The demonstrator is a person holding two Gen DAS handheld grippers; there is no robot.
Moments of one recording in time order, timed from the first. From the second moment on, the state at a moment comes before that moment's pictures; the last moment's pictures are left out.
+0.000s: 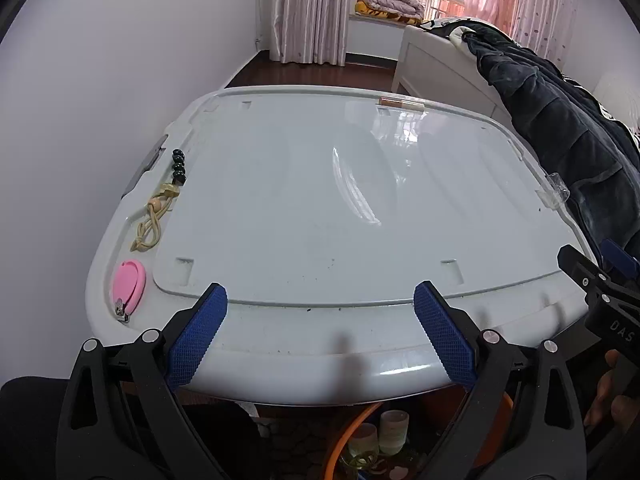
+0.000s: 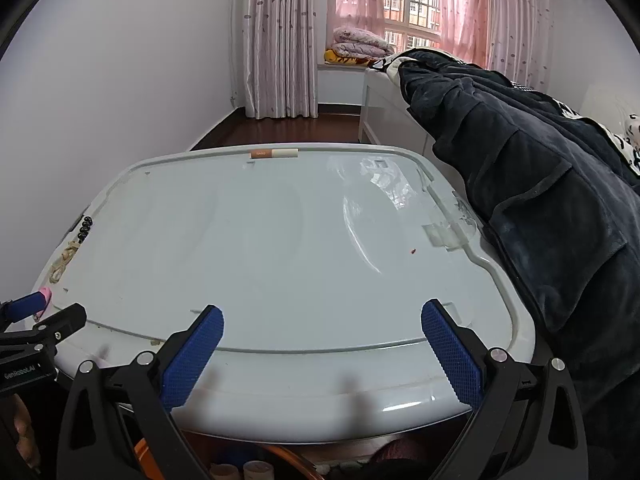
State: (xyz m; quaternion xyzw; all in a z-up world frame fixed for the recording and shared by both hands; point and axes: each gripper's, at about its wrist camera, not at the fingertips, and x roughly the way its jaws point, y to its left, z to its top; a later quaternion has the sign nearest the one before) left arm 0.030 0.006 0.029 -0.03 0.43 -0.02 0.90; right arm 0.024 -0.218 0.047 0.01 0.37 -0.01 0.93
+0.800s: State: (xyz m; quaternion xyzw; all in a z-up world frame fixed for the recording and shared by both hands) left arm 0.032 0.008 0.020 -0.04 0.45 -0.01 0.89; right arm 0.024 -0.215 0.045 0.00 0.38 -0.01 0.93
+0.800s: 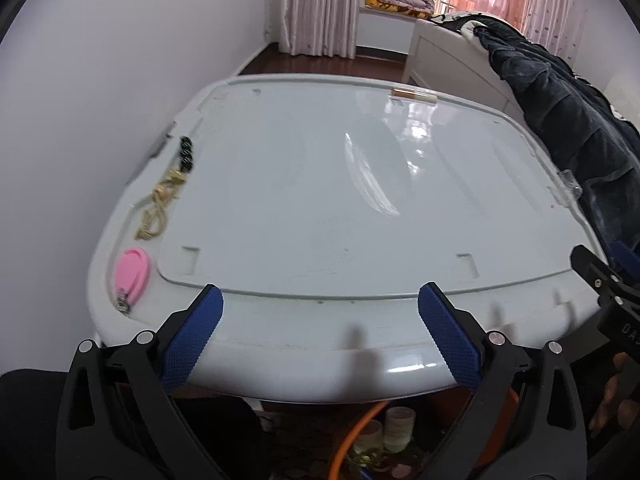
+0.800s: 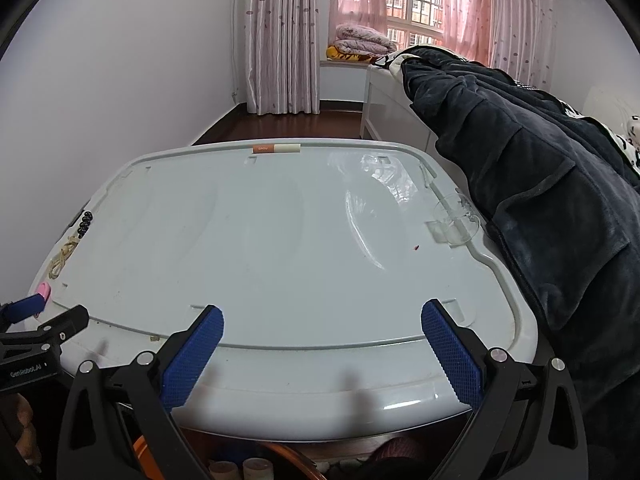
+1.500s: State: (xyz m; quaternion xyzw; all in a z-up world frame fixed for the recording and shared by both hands) left arm 0.028 0.002 0.025 -0.02 0.42 -0.01 0.91; right arm 0.024 -0.222 0.045 0.03 0.37 -0.01 0.93
